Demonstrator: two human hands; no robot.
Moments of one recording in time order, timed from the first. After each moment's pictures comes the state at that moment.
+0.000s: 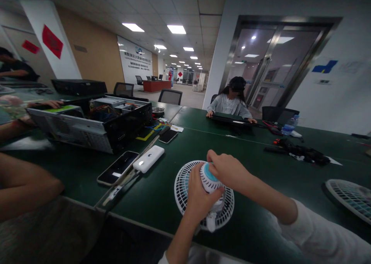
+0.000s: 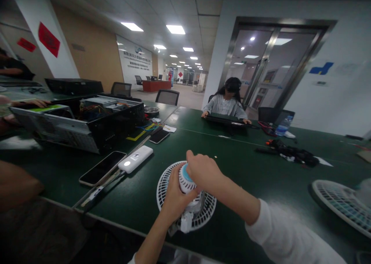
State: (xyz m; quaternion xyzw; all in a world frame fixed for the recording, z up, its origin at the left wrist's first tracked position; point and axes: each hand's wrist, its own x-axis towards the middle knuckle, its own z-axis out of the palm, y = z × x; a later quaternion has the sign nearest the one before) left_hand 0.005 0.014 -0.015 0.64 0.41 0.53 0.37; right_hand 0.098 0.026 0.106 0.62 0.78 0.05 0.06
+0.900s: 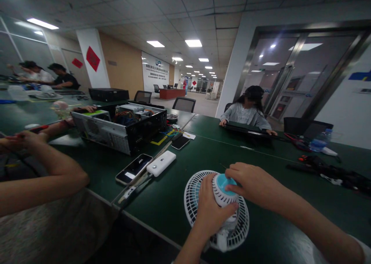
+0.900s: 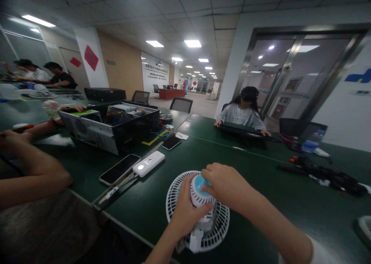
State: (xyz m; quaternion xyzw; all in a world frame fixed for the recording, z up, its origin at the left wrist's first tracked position) left_hand 0.006 0.011 -0.014 0.63 0.43 0.52 0.39; right_hand 0.118 0.020 0.117 0.49 0.86 0.10 0.08
